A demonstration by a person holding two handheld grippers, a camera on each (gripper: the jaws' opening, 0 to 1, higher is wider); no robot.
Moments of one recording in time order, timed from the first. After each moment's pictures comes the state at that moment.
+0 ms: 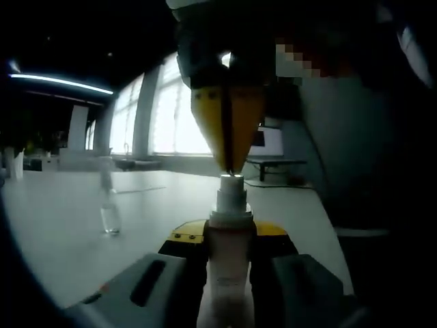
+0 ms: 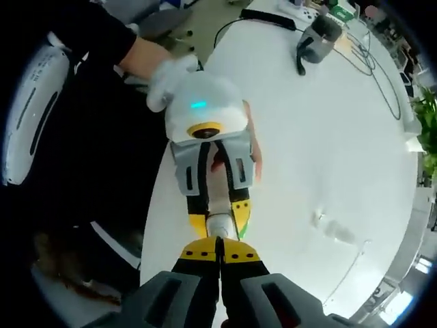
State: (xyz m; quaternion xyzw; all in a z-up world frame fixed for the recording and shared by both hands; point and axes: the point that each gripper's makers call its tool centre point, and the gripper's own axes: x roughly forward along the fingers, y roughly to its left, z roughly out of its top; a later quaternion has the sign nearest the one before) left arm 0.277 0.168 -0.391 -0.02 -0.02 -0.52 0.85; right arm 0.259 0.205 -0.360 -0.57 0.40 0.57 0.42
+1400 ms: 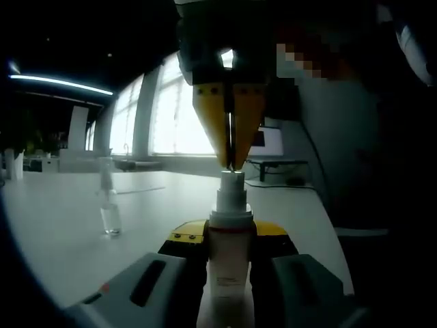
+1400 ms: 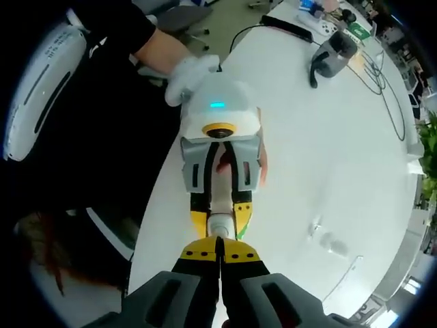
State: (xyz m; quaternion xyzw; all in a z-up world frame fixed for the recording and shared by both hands) left arm 0.278 0.167 -0.391 -0.02 -0.02 -0.52 0.85; right arm 0.257 0.206 -0.357 -0.59 0.37 0.60 0.39
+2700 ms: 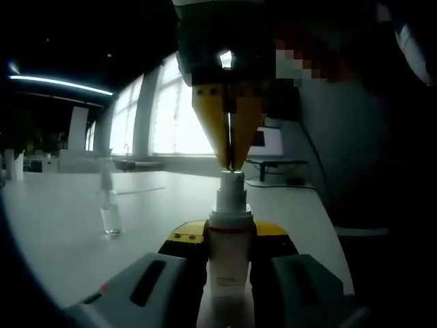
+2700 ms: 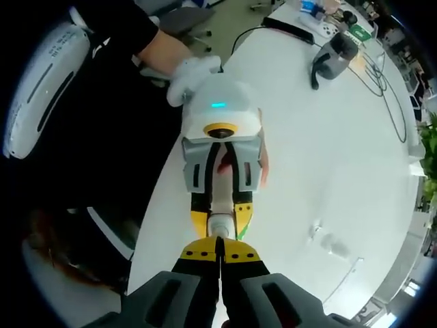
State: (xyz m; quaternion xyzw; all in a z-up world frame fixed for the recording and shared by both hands) left arm 0.279 0.169 -0.391 -0.02 -0.02 -0.52 0.85; right arm 0.258 0.205 -0.356 -0.58 0.37 0.61 0.39
